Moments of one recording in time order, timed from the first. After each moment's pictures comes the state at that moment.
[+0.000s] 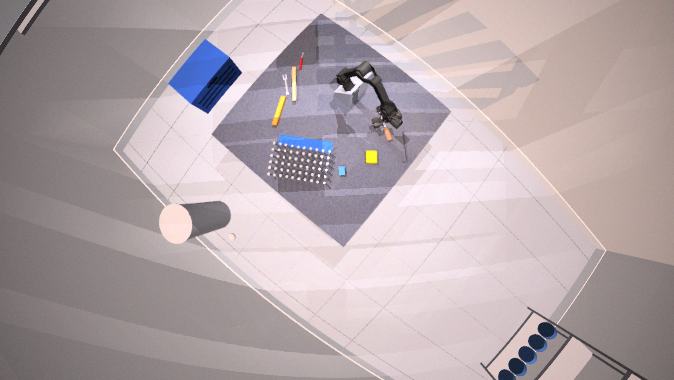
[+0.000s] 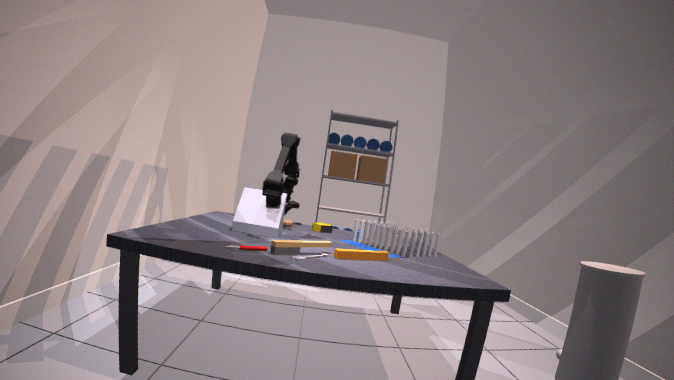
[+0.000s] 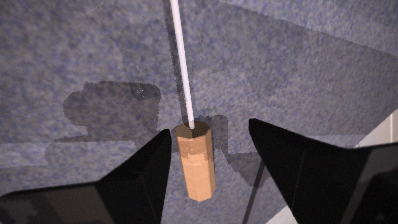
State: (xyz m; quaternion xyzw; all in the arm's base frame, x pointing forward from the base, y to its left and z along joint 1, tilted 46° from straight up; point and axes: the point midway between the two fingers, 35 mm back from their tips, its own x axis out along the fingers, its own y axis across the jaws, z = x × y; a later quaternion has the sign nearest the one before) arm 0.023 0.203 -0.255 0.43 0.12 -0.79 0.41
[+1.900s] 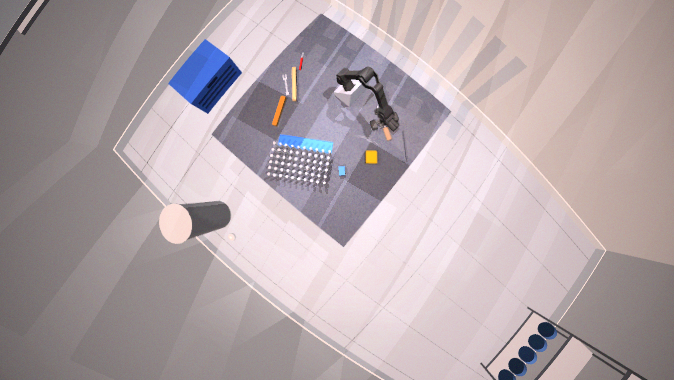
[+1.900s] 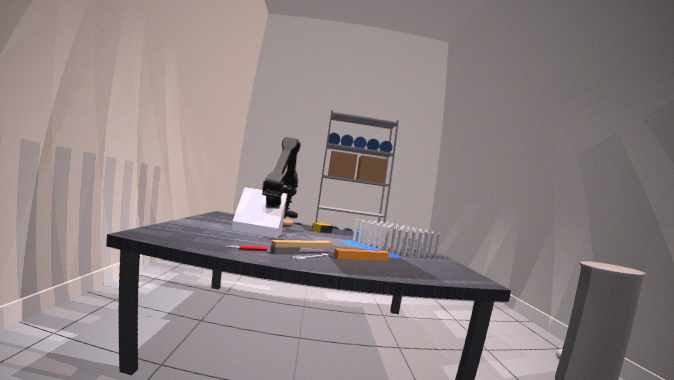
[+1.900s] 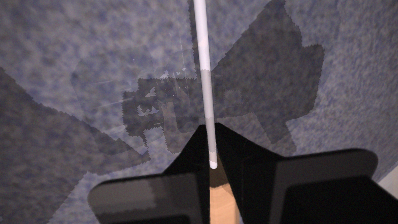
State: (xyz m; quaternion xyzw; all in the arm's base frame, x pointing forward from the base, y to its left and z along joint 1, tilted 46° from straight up) arm 0.016 0.162 -0.289 0.43 0.11 -0.80 0.42
